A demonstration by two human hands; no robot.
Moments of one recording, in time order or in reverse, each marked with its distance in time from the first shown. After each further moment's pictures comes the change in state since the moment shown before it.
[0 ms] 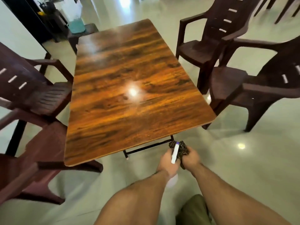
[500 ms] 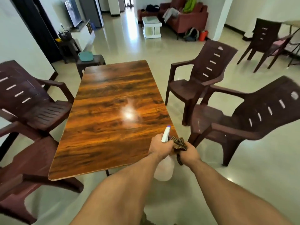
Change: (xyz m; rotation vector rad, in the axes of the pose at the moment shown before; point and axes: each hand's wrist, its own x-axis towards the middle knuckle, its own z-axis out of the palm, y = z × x) left_hand -0.021 0.249 -0.021 -0.176 0.275 0.162; right_hand -0.042 -0.139 -0.194 -0.210 0.136 -0.234
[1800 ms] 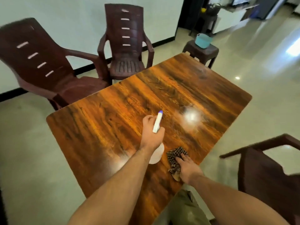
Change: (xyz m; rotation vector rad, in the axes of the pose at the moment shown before) left_hand 0.336 0.048 -0.083 -0.314 1.043 -0.227; right_hand 0.428 -0.217 0.052 -1.334 -0.821 -0.952
